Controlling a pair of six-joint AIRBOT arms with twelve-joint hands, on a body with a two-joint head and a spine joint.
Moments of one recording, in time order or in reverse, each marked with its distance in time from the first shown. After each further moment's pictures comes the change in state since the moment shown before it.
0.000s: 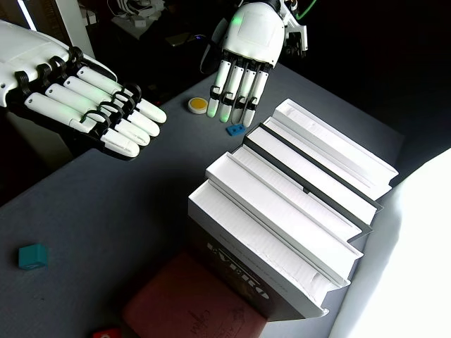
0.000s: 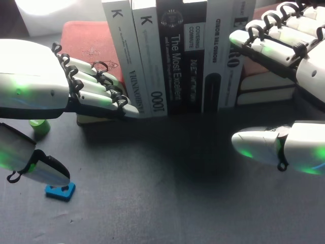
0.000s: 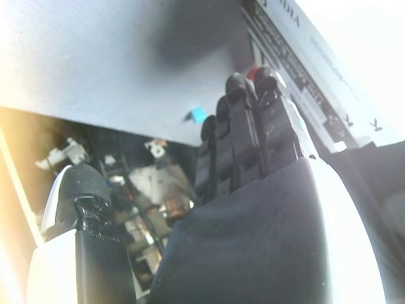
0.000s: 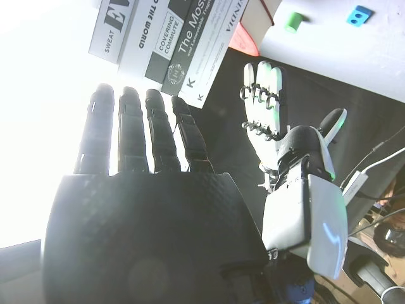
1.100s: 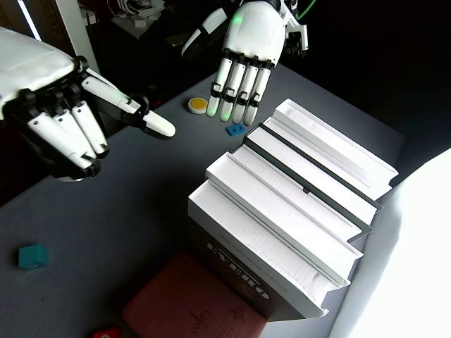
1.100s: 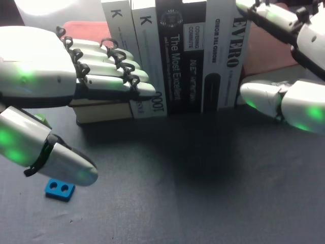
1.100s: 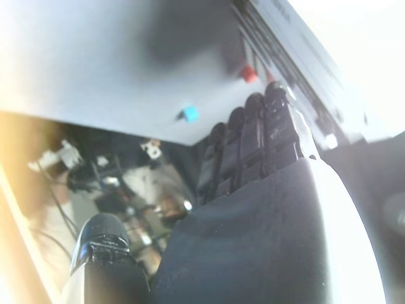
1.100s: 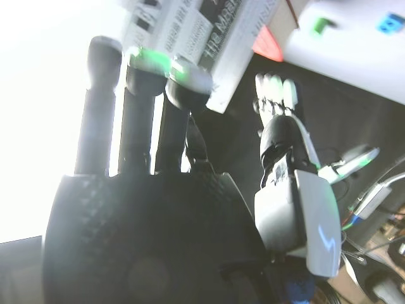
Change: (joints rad) left arm -0.004 0.000 -0.016 -0.107 0.034 0.083; right arm 0.022 -0.068 0.064 -0.080 0.089 0.023
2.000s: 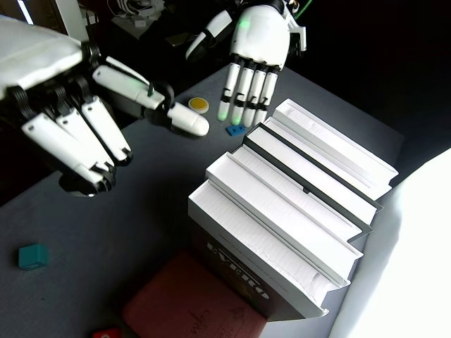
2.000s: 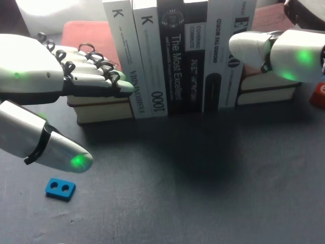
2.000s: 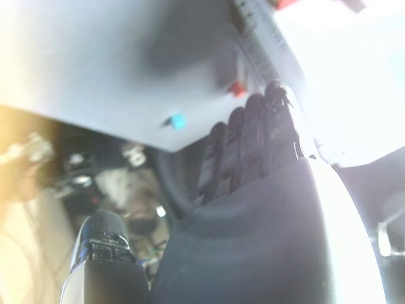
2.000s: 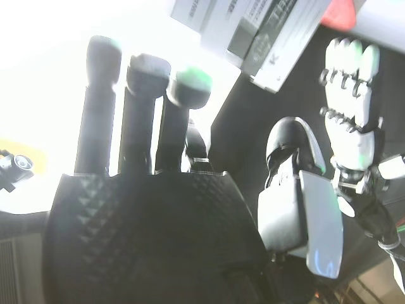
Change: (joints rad) left arm 0.020 0.016 0.003 0.113 0.089 -0.207; right arm 0.080 -0.088 0.111 0.045 0.032 0.060
